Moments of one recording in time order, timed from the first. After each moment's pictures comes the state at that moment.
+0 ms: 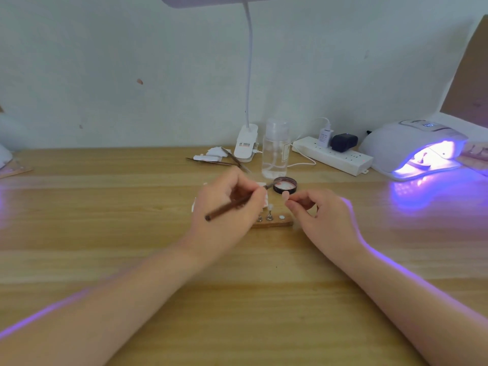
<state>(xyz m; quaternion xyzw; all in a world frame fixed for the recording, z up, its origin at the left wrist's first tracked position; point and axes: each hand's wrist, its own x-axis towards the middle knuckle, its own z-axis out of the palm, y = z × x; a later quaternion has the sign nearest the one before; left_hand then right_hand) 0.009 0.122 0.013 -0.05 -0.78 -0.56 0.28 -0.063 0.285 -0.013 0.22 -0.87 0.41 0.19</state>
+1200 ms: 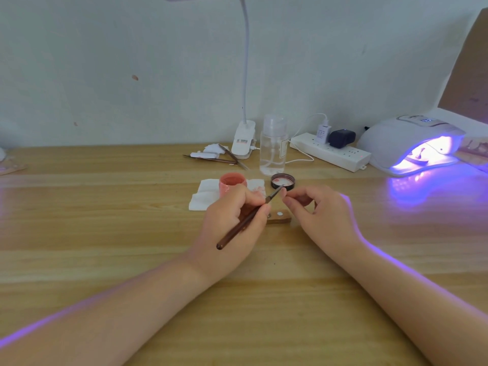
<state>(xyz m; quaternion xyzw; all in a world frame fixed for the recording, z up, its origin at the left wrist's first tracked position) 0.011 0.128 -0.016 -0.14 -0.81 -0.46 0.33 -0.065 0.286 -0.014 0.23 -0.86 0.42 0.20</state>
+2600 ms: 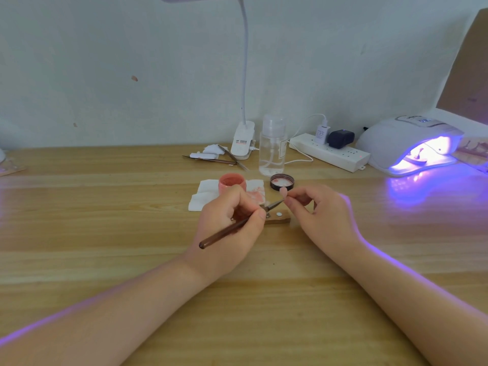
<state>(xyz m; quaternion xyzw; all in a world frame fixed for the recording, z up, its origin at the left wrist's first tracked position) 0.019 0.128 -0.010 -0.12 -0.79 -0.51 0.30 -0.065 0.286 -0.015 0.25 -0.85 0.41 0.23</state>
